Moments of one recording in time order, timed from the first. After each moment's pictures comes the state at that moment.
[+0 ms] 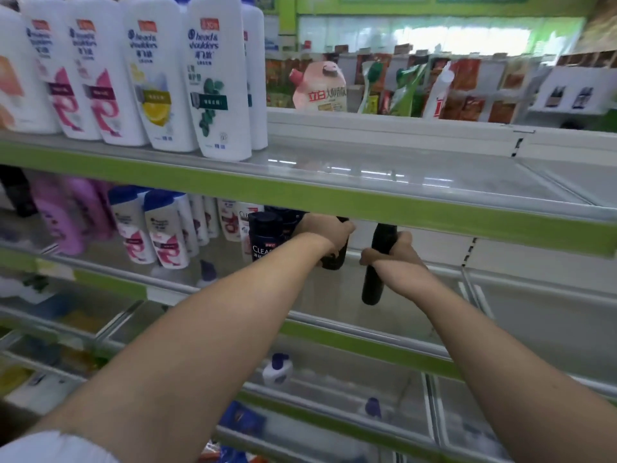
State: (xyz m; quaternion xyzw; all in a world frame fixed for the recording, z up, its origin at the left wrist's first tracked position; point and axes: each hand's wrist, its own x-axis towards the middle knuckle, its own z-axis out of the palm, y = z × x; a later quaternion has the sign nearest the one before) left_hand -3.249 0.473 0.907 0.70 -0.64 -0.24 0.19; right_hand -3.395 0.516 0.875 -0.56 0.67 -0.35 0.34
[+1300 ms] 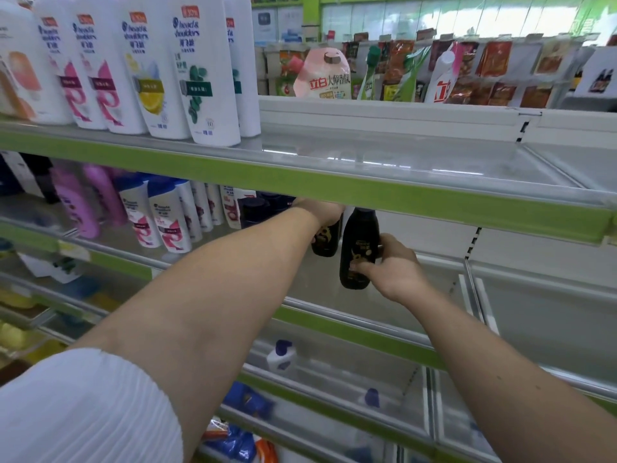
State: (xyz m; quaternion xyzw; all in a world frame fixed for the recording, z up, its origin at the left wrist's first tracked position) left_hand -3.263 0.463 0.922 0.72 -0.64 -0.24 0.10; right_hand -3.415 0.518 0.847 -0.63 0.64 -0.34 0.28
